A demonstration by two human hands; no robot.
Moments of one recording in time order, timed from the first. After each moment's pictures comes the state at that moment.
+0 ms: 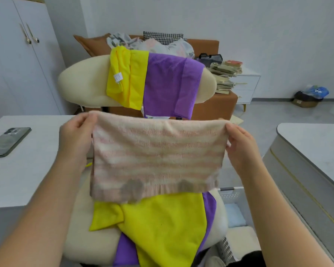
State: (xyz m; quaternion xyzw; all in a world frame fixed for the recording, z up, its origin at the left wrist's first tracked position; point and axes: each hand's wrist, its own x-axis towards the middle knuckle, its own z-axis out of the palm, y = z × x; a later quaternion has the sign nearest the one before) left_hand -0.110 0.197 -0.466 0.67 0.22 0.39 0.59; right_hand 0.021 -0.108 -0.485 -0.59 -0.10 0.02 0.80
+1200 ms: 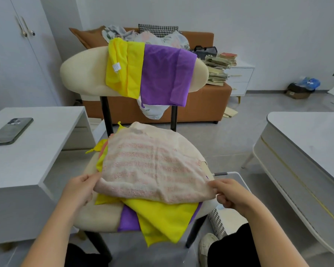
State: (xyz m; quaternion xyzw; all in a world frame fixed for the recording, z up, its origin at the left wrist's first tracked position) left_hand -0.197 0.189 -0.587 0.74 0.38 0.14 0.53; right_hand -0.073 -0.162 -0.574 -0.78 0.01 0.28 0.56
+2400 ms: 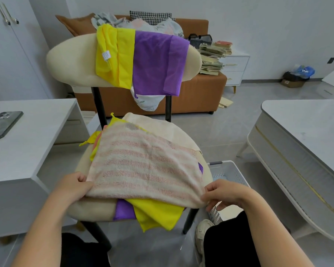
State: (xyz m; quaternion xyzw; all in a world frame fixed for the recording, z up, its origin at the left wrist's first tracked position) left_hand -0.209 0.193 -0.583 0.86 0.37 0.04 0.34; right_hand -0.083 -0.172 -0.579 -0.81 -0.08 0.45 0.37
